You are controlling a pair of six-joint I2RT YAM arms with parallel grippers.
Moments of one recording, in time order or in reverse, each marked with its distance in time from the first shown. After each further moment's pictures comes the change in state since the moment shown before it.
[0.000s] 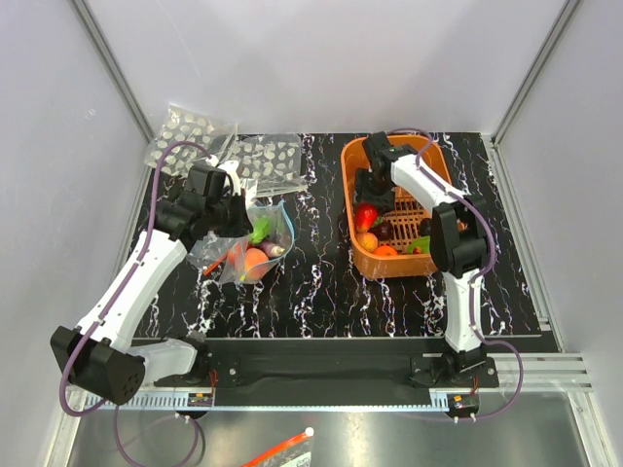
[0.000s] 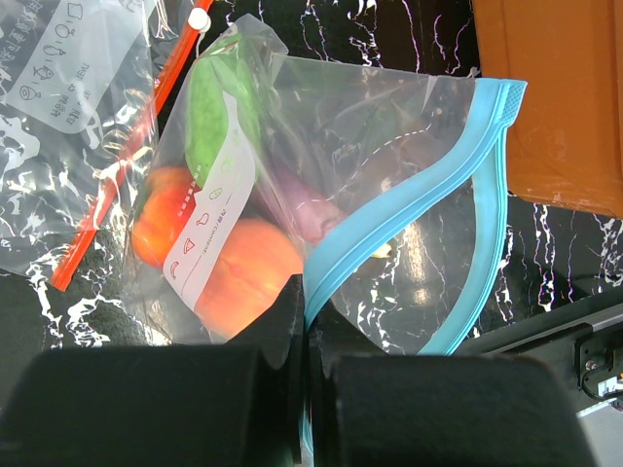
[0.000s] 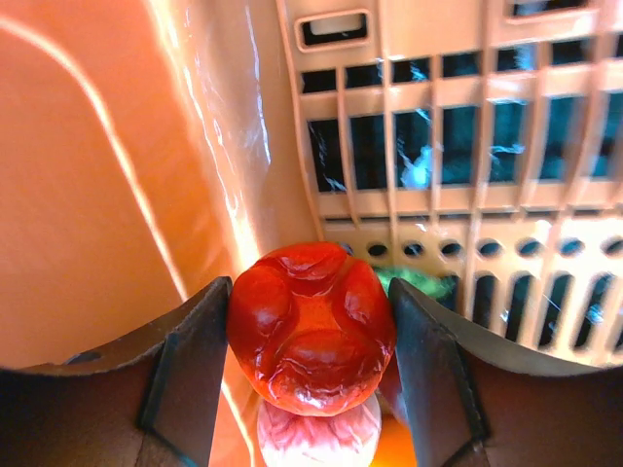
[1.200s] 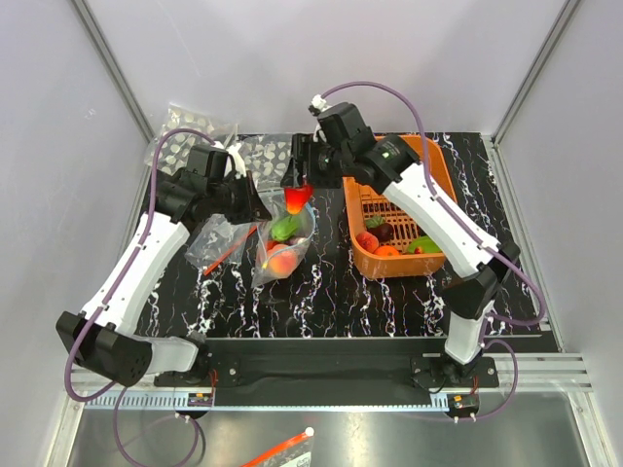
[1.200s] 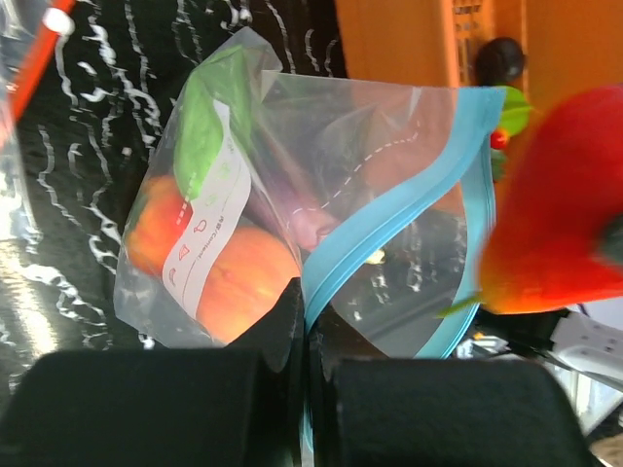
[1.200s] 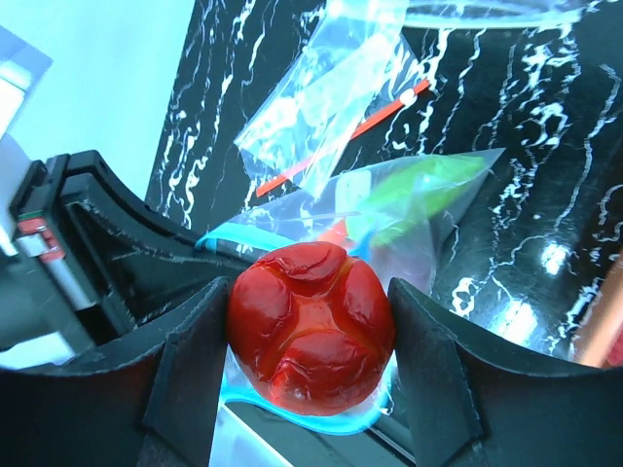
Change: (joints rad) left arm 0.000 0.100 0.177 -0.041 0.198 -0.167; right arm 0.389 -0.330 0.316 -0.045 -0.068 0.124
